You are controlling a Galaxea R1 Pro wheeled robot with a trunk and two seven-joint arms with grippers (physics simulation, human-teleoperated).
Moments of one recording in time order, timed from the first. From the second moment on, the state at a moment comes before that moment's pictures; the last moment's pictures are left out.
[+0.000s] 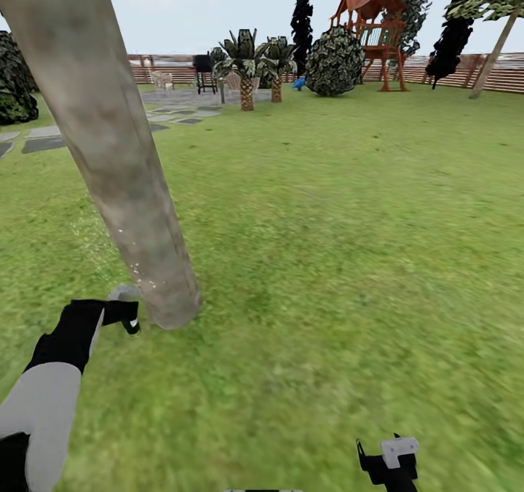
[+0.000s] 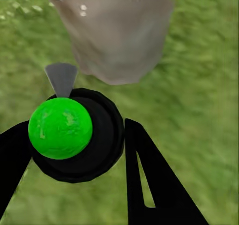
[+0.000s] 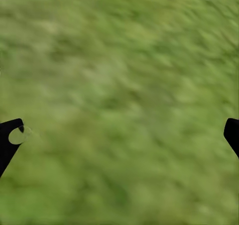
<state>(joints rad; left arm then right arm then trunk) -0.86 0.18 0.34 -0.77 -0.41 0.62 -0.37 -0.40 -0.07 -0.34 -0.12 0.52 -0.63 -0.12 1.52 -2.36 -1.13</state>
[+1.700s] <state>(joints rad) -1.00 0.22 0.19 -0.93 -0.42 0.77 -0.46 -0.40 -0.07 -0.34 -0.12 0.52 -0.63 -0.12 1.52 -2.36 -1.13</state>
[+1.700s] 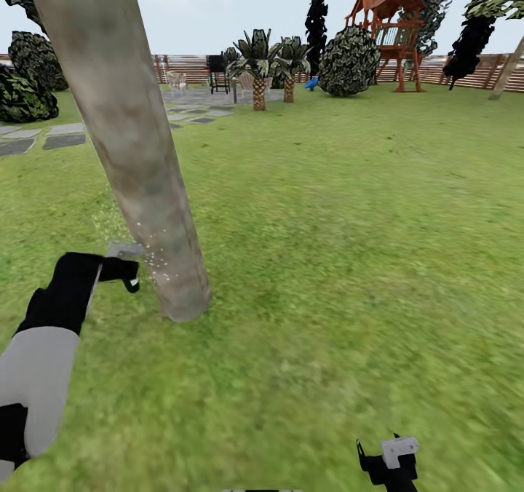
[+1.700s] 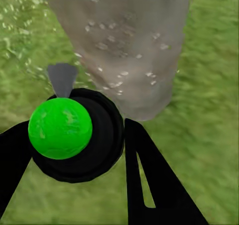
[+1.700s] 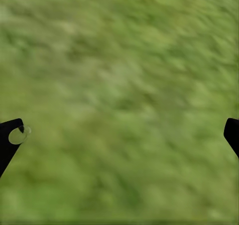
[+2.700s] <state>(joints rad) -1.07 0.19 0.17 -0.99 -0.42 0.90 -0.46 -0.40 -0.07 -0.34 -0.12 0.52 -0.63 -0.12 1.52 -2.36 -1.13</state>
